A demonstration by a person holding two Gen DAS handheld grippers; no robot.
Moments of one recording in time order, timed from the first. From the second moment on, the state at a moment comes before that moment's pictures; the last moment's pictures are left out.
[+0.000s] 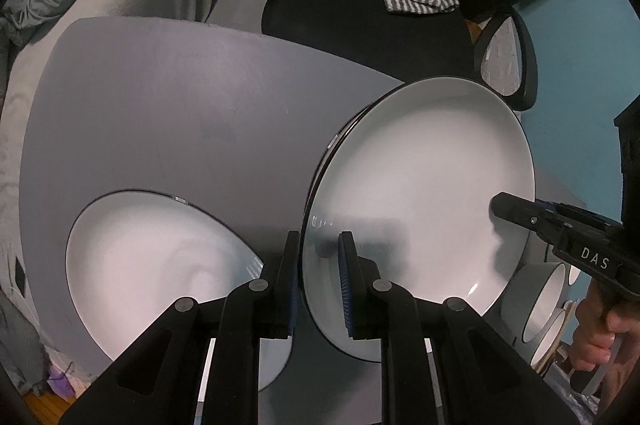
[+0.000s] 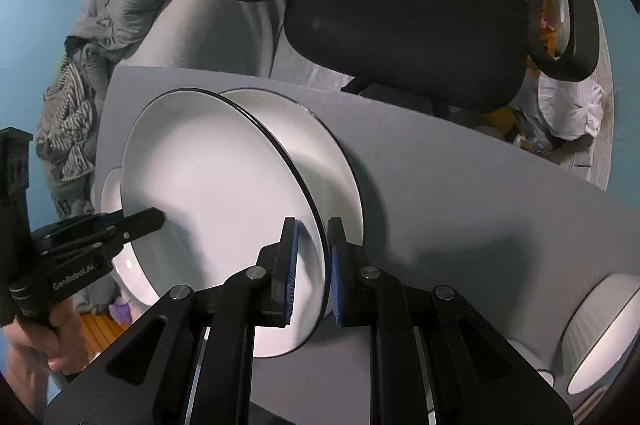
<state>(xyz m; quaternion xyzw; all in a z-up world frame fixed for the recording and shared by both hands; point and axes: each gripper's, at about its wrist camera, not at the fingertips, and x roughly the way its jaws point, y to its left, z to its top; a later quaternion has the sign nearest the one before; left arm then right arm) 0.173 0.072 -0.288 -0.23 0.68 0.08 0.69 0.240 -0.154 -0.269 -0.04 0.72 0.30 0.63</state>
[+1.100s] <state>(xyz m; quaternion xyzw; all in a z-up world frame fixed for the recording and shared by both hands) 0.191 0.072 -0.308 -0.19 0.71 0.08 0.67 0.250 -0.131 -0.286 -0.07 0.78 0.23 0.58</state>
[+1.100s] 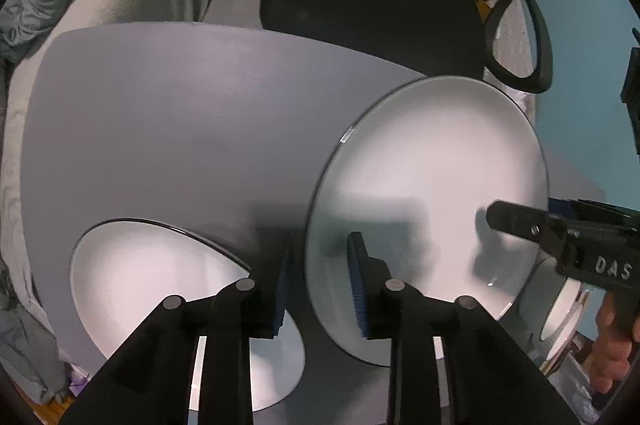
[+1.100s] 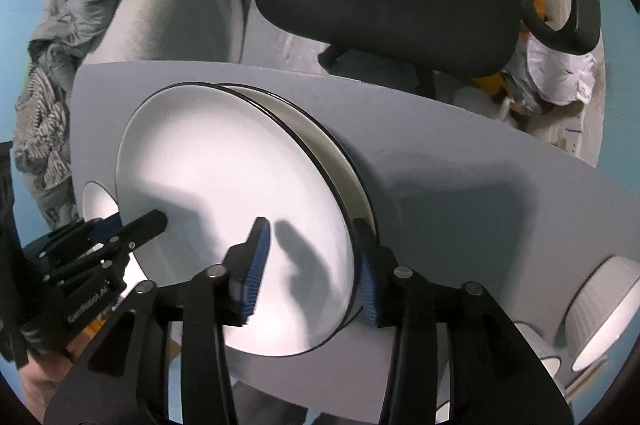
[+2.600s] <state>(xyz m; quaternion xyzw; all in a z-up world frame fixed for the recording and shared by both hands) 0.144 0.072 -0.260 -0.16 0.69 0.14 0.70 0.221 -0.115 -0.244 -0.21 0.72 0.18 0.64</state>
